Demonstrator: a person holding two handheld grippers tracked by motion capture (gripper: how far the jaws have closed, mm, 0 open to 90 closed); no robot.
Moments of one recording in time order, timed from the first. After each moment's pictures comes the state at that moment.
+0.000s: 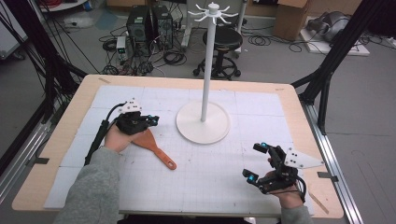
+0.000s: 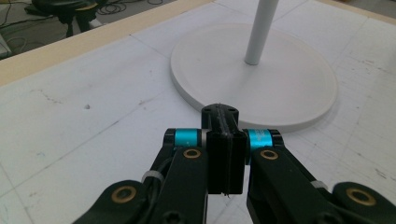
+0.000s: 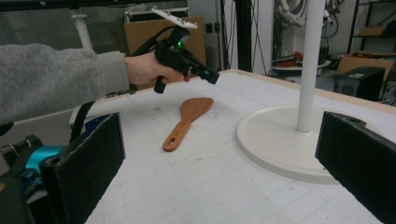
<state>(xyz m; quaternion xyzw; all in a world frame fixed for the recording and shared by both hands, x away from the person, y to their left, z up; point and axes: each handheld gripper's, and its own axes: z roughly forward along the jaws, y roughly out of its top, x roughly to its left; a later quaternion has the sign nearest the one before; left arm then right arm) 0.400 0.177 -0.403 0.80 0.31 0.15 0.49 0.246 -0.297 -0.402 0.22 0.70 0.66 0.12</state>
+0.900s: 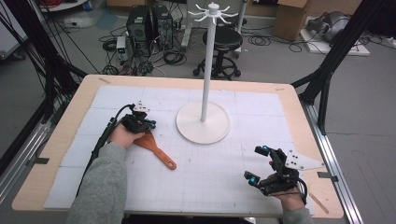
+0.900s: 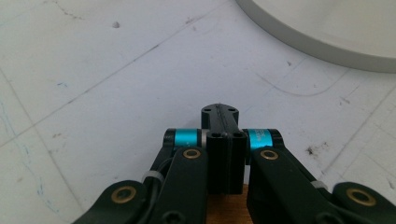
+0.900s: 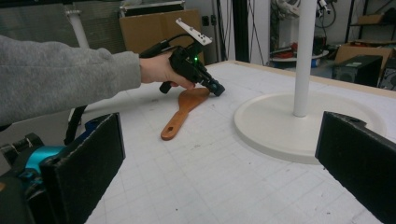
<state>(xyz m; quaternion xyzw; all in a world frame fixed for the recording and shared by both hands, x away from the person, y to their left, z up) 0.428 0.175 -0.440 0.84 0.36 0.16 0.36 0.244 -0.304 -0.410 0.24 0.71 0.65 0.12</state>
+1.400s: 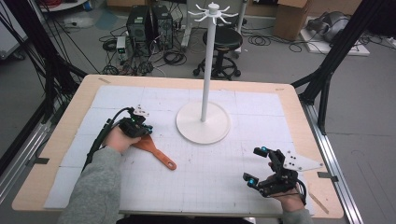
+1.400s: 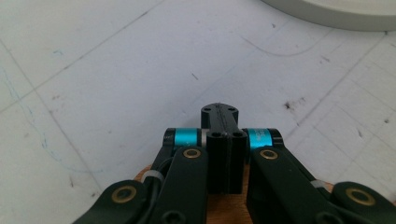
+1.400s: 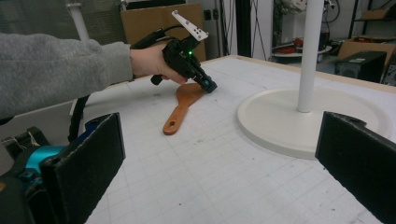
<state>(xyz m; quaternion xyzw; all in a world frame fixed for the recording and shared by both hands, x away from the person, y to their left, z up) 0.407 0.179 -0.433 0.86 0.36 0.16 0.32 0.243 -0.301 -0.410 0.23 0.71 0.65 0.12</state>
